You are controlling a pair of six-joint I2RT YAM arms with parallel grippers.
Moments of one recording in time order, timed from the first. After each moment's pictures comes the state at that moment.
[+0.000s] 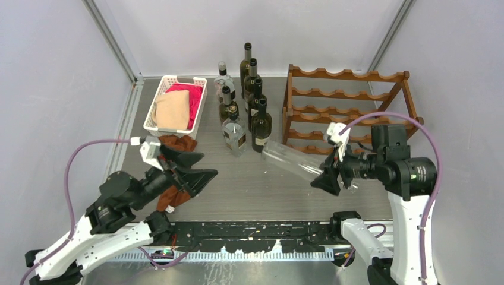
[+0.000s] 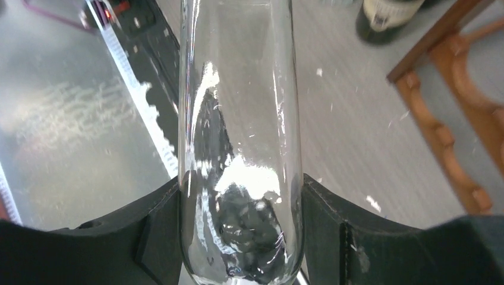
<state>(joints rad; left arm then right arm) -1.00 0.41 0.78 -0.26 -0.07 -0.51 0.06 0.90 1.49 -1.52 -0.87 -0.59</state>
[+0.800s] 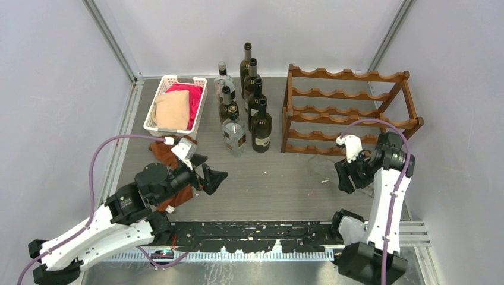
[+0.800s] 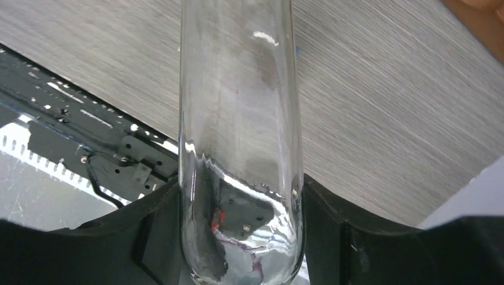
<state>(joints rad) -1.00 0.50 0.70 -0.38 -0.19 -0.31 -0.34 0.89 0.98 -1.39 -0.40 -0.86</state>
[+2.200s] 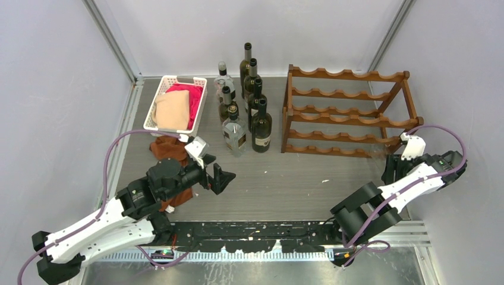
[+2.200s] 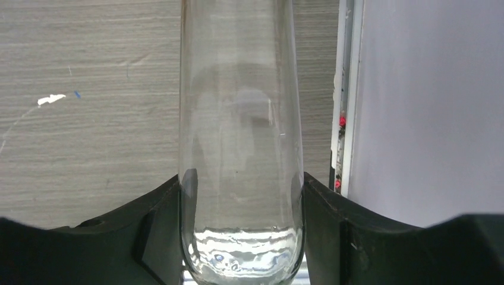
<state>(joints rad) -1.00 0.62 0.70 -0.32 -0.13 -0.27 -1.10 1.17 0.98 -1.00 -0.52 -1.00</state>
